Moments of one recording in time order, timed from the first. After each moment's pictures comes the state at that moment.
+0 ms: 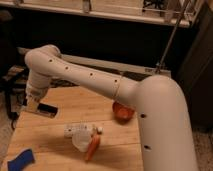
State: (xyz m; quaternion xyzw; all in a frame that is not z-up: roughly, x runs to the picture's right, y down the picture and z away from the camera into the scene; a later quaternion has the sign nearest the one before) arm -0.335 0.082 0.624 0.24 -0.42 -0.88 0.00
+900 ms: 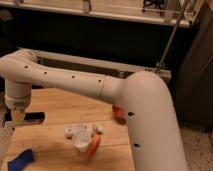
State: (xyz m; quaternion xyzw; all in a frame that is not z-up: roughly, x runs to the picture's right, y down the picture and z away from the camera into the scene) arm -0.366 0.118 0.587 0.27 -0.41 -0.86 -0.14
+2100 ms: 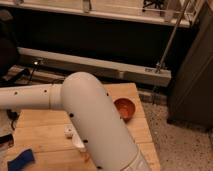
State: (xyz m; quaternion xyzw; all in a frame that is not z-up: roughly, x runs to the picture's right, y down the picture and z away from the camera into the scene) arm -0.479 0.232 0.558 0.22 -0.45 -0.82 -0.27
